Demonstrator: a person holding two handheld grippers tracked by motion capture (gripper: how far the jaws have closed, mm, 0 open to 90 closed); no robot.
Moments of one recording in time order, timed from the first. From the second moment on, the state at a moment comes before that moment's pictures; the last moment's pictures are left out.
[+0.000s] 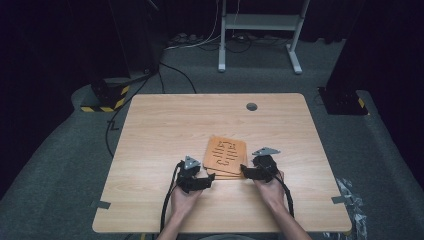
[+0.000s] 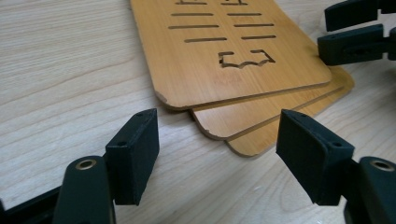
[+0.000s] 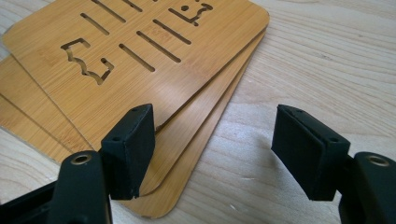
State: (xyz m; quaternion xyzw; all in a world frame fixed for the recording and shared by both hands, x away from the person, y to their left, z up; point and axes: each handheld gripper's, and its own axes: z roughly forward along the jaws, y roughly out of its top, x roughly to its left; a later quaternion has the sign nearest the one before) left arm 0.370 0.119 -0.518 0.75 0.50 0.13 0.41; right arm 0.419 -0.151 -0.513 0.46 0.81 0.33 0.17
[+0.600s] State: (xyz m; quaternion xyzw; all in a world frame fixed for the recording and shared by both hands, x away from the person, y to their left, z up) left arm 0.370 0.109 -0.521 0.76 0.49 0.08 0.42; right arm 0.422 -0.150 -0.512 0.47 0.80 0.33 0.17
